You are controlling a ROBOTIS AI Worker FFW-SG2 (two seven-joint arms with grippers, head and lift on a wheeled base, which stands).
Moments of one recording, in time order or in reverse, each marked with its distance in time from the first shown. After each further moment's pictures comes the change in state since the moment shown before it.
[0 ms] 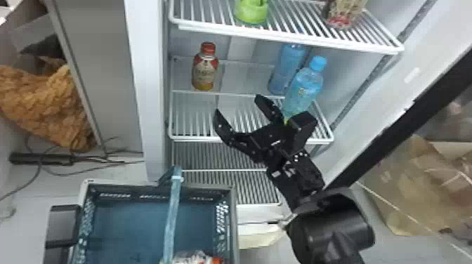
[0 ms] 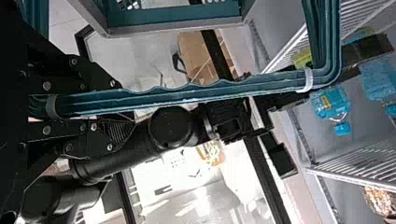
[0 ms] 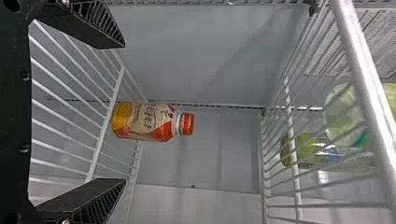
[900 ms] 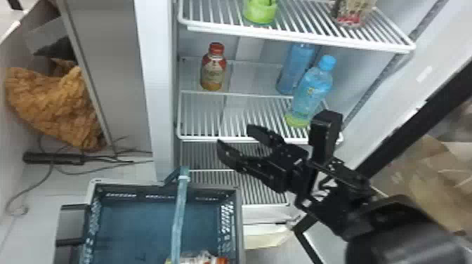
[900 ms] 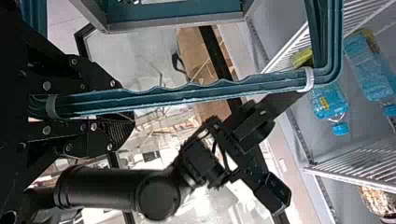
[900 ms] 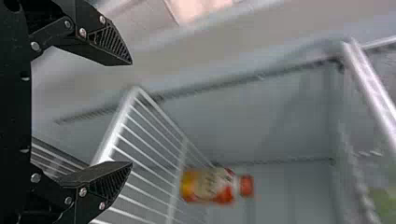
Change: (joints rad) left arm 0.005 0.000 0.007 0.000 0.007 -0.001 0.000; right arm 0.201 -0.042 -0.085 -0.510 -0.095 0.640 0.172
